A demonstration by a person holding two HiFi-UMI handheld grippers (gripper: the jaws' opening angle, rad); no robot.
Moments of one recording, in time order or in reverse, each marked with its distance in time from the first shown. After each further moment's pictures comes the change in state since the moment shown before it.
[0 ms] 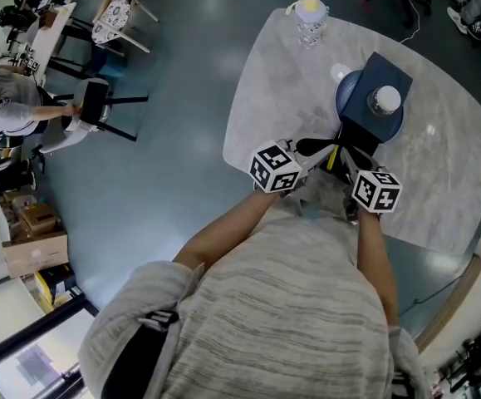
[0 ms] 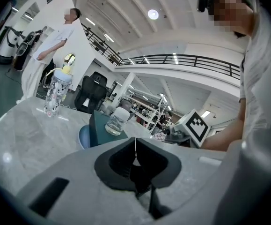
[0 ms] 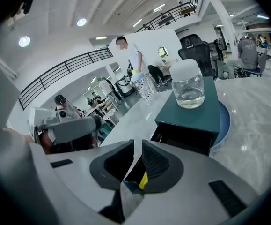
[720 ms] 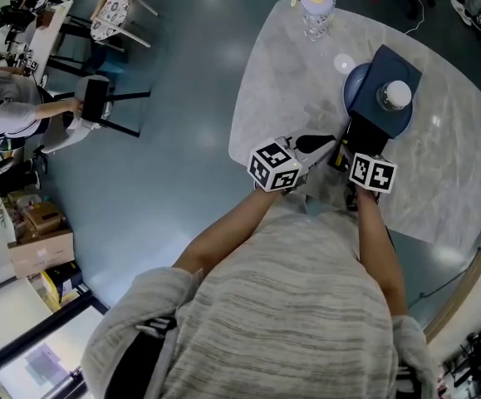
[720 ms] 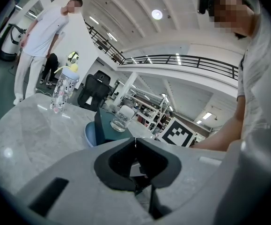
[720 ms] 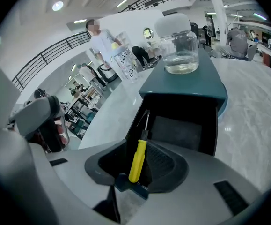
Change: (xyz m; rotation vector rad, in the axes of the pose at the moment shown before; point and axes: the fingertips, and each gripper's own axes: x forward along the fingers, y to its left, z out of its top) left arm -0.016 0.015 -0.010 -0.034 0.007 0.014; right arm 0.043 -0.034 -0.053 0.116 0.221 -0.177
